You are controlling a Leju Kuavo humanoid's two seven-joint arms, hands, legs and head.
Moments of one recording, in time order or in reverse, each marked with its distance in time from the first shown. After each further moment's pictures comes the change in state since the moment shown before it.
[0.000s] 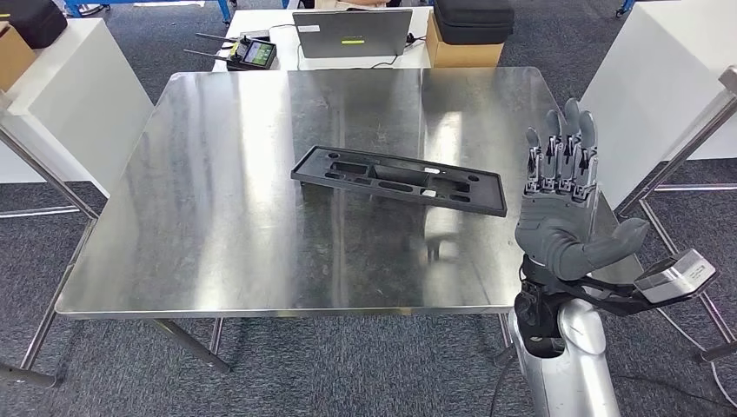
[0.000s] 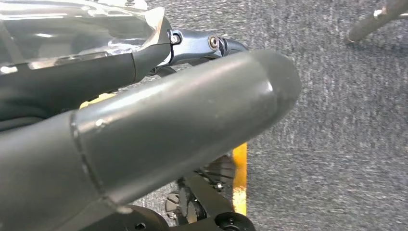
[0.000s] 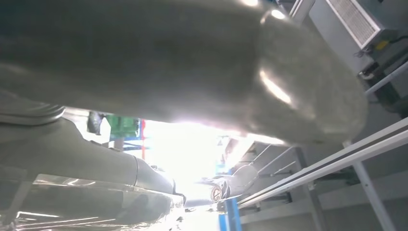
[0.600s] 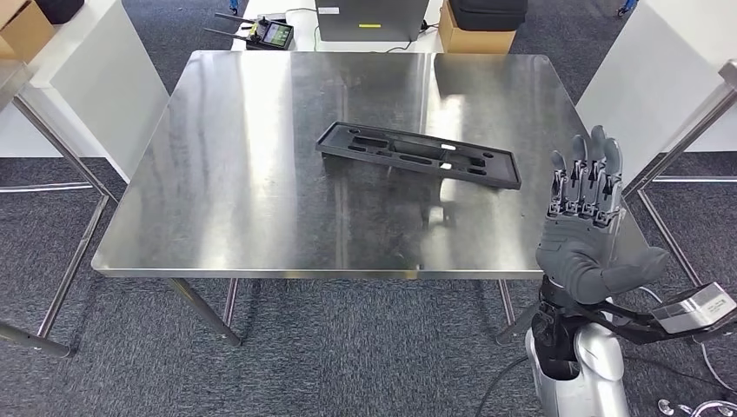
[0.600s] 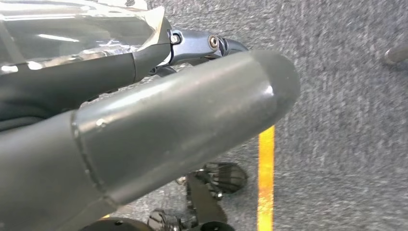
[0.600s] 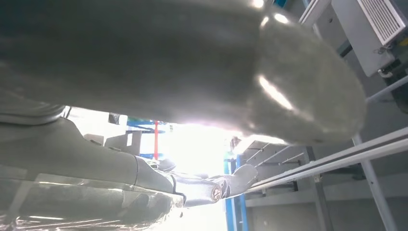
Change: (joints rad) left arm 0.000 -0.001 0.000 -0.001 0.006 0.018 -0.005; right arm 0.079 -0.011 -0.070 -0.044 0.038 0.004 -0.018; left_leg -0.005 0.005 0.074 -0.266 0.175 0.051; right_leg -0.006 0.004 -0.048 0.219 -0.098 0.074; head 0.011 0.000
